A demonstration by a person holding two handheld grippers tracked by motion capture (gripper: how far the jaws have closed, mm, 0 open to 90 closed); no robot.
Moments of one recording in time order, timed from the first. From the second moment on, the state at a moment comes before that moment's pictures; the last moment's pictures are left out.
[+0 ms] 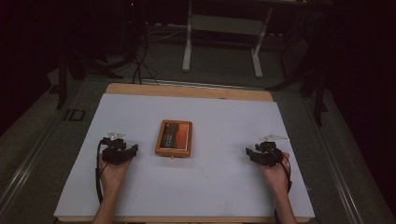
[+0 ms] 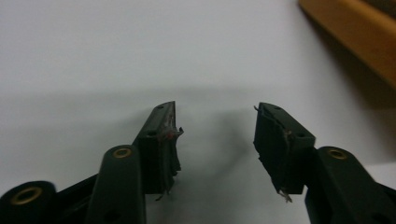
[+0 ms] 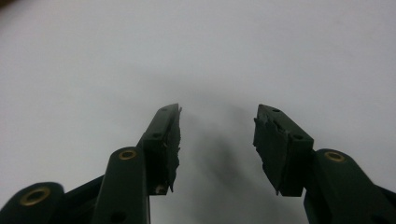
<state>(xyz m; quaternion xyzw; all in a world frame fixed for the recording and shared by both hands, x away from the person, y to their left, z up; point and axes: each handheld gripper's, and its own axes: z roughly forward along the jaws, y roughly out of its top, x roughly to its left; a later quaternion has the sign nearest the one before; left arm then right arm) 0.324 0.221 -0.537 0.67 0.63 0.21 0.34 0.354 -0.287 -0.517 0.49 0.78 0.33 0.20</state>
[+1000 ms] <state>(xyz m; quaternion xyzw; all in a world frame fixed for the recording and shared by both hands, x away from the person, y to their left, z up) 0.310 0.215 -0.507 0.69 0.57 0.14 0.43 0.347 -0.212 -0.496 0.39 0.82 0.38 0.16</state>
